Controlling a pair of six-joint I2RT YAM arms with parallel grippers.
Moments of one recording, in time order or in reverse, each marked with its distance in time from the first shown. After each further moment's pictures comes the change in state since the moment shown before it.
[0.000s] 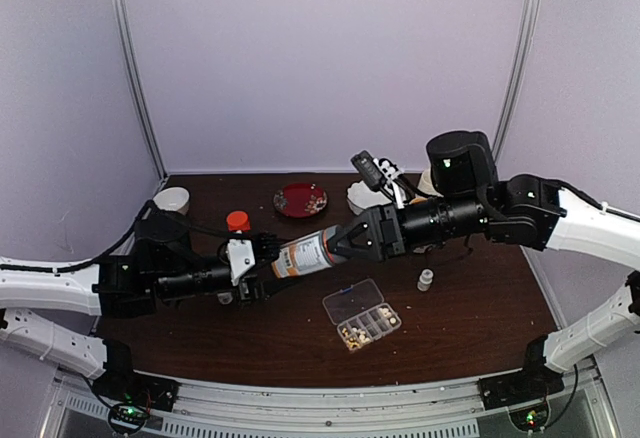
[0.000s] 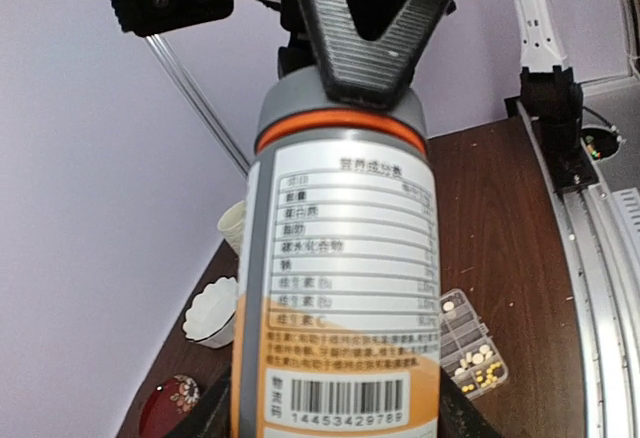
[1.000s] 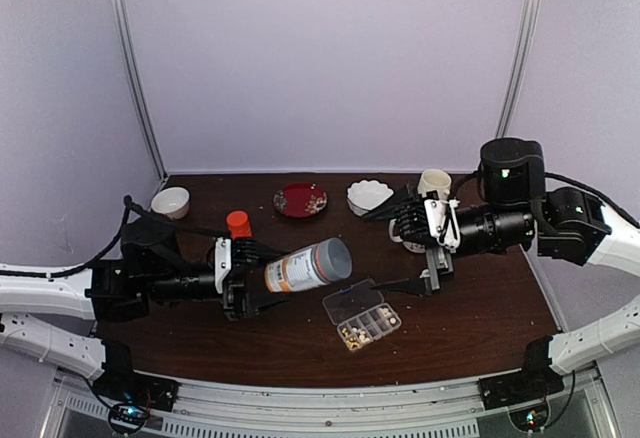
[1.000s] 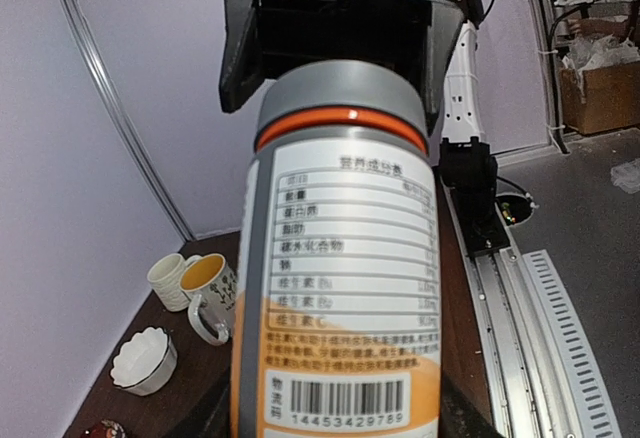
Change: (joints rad) left arm 0.002 -0.068 -0.049 0.066 0.184 -0.101; right arm 0.014 -0.214 -0.108 0.013 -0.016 -1.177
